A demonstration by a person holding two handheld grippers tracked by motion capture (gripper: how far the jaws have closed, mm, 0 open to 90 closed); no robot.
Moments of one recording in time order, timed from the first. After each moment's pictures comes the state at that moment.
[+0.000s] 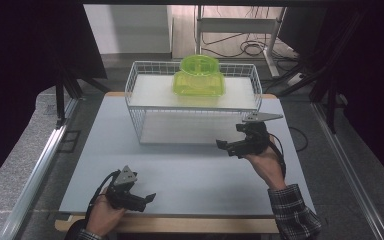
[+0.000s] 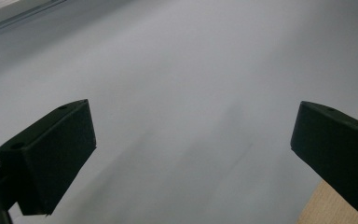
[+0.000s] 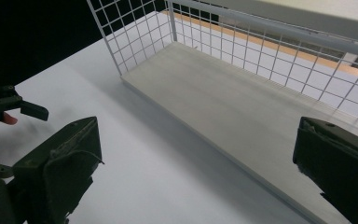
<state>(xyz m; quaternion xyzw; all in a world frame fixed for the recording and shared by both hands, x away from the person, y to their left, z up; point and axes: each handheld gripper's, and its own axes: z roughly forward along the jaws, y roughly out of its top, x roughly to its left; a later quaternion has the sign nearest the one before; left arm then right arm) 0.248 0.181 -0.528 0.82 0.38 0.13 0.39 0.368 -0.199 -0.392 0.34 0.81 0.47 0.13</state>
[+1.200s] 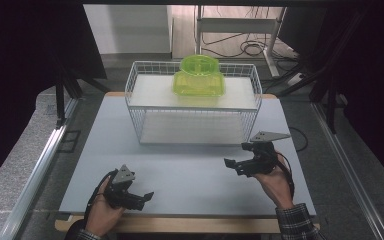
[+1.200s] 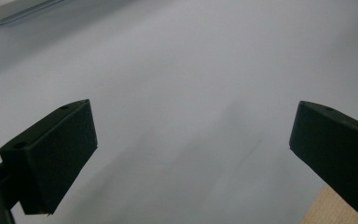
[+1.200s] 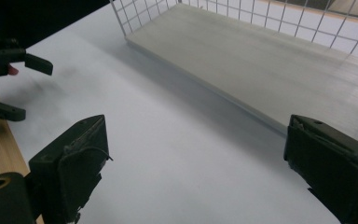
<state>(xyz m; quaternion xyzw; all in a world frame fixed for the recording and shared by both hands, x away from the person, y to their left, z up) 0.249 0.186 -0.527 0.82 0.40 0.13 0.38 0.336 -0.227 -0.424 0.34 0.82 0.44 0.10</state>
